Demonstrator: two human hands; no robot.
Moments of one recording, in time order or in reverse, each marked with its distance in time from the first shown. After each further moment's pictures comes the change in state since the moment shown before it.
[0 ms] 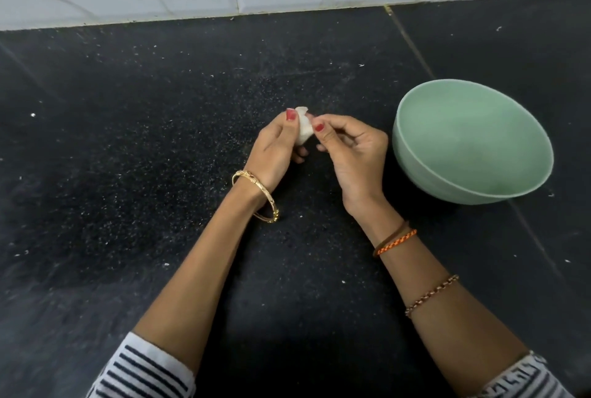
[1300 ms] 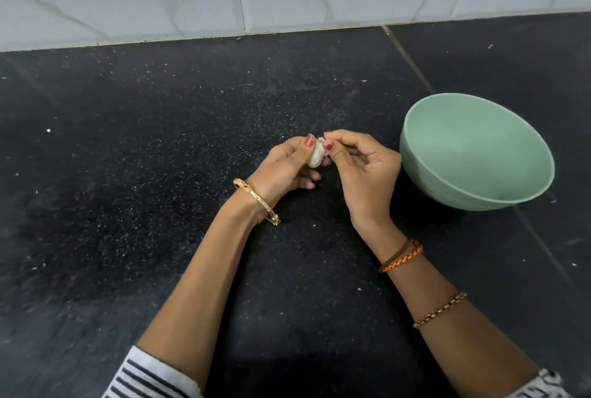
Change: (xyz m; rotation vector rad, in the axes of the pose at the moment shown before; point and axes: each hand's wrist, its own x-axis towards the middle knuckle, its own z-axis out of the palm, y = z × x) left_hand -0.012 0.014 -0.011 -0.208 -0.192 -0.218; right_hand -0.009 0.007 0.004 -0.209 0.117 -0.240
